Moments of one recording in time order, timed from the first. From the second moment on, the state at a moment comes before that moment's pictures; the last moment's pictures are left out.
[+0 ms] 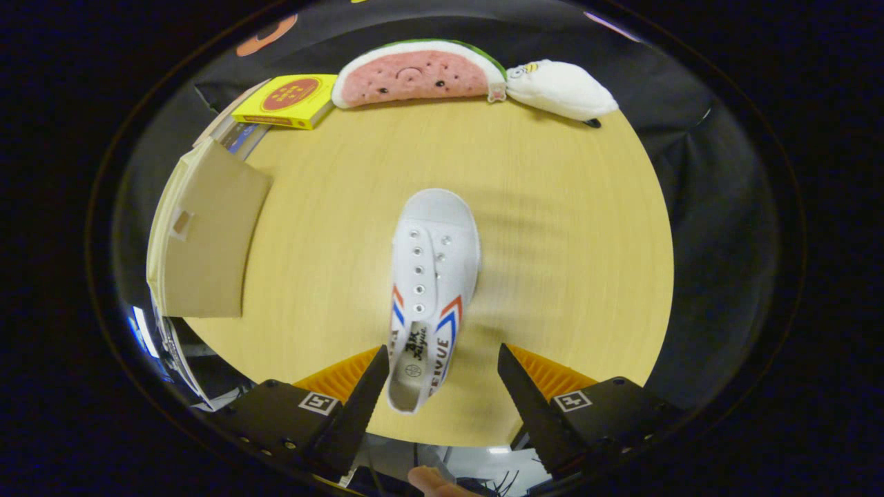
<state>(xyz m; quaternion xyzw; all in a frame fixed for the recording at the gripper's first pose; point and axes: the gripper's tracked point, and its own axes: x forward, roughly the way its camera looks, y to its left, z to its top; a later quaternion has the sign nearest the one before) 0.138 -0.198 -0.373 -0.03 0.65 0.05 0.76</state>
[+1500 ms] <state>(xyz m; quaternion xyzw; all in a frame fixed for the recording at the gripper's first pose) 0.150 -0.181 -0.415 0.17 0.62 0.11 0.76</state>
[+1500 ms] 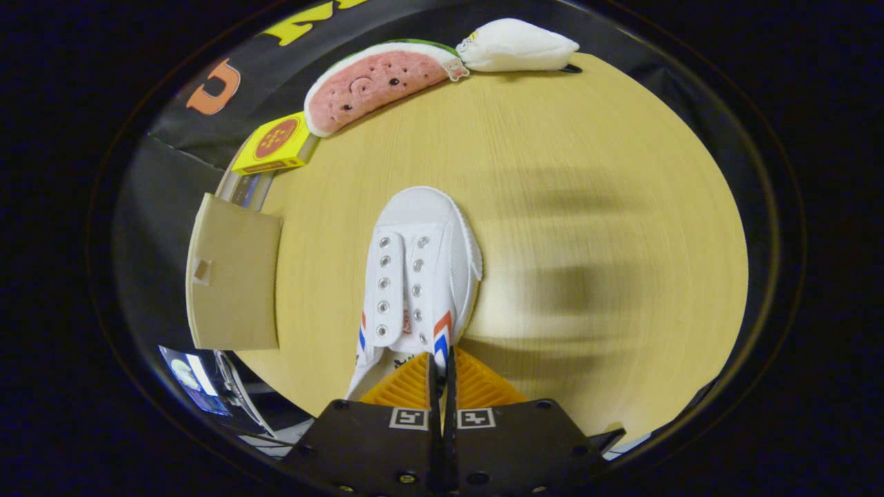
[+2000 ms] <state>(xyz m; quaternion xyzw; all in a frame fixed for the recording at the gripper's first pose) 0.154 -0.181 -0.421 0.18 0.55 0.15 0.80</state>
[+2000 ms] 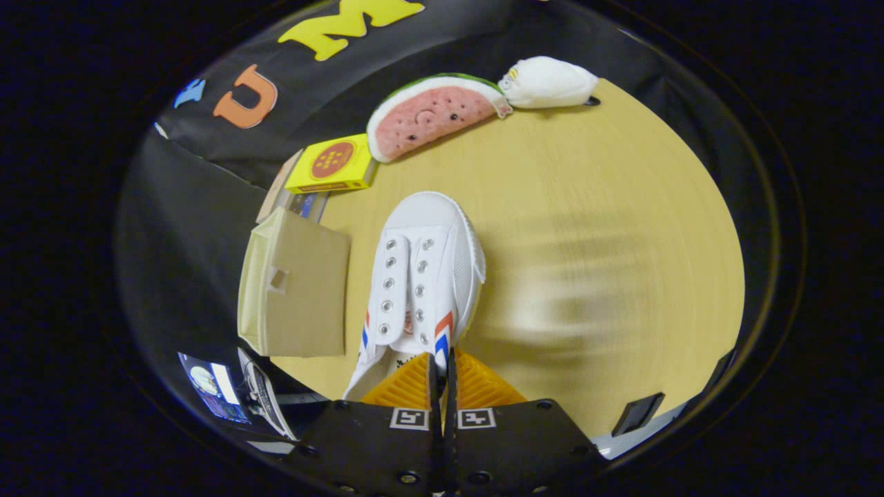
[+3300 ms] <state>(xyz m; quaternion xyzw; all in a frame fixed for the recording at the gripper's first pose) 0.147 -0.169 -0.485 0.07 0.49 0.04 0.87</state>
